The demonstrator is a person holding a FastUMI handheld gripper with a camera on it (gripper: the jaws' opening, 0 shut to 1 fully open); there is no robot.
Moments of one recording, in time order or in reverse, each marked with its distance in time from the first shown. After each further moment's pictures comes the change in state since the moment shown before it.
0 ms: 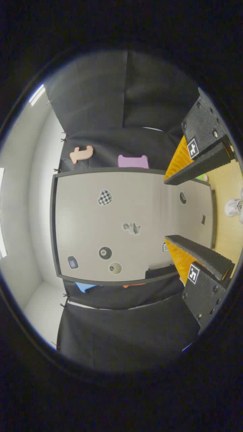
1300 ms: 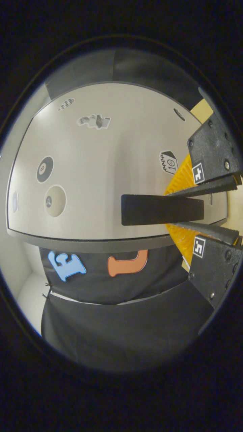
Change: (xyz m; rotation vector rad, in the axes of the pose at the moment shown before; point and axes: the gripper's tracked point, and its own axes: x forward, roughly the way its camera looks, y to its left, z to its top) arm 0.171 0.164 -0.075 -0.013 0.080 0.036
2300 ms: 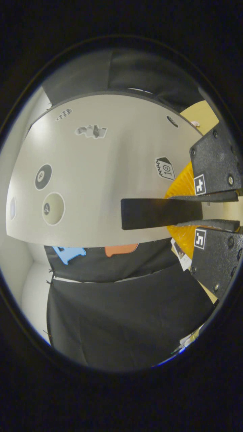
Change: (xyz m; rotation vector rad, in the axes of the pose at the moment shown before) arm -0.102 -0.029 -0.014 -0.007 0.037 0.205
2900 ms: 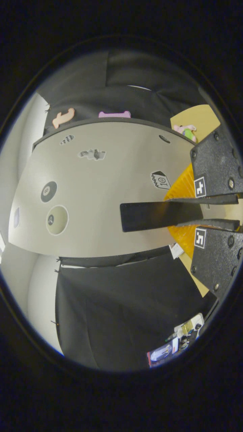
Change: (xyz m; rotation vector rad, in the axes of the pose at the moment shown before) arm -0.091 -0.053 -0.011 0.012 -0.009 0.130
